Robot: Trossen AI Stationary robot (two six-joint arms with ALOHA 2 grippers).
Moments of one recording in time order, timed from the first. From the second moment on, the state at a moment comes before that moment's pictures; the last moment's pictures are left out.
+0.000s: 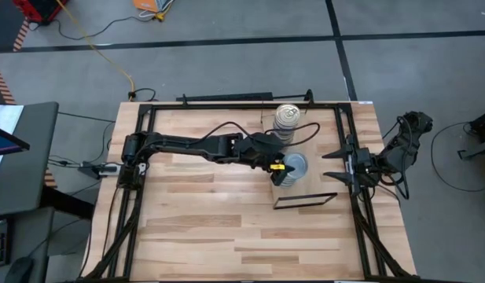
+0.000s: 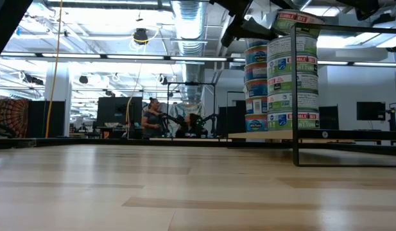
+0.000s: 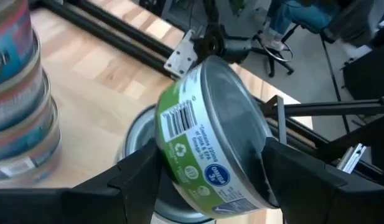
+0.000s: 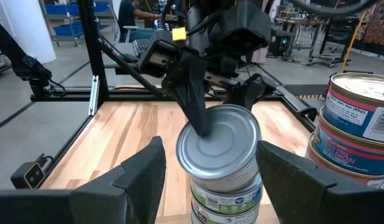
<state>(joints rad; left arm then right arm) -0.01 1.98 1.83 -0.27 -0.08 -0.51 0.78 0.36 0.63 -0.46 0.81 0.13</state>
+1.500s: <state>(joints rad) -0.13 1.63 1.32 -0.03 -0.34 -0.04 0.76 0.02 0.47 -0.26 0.87 -0.04</state>
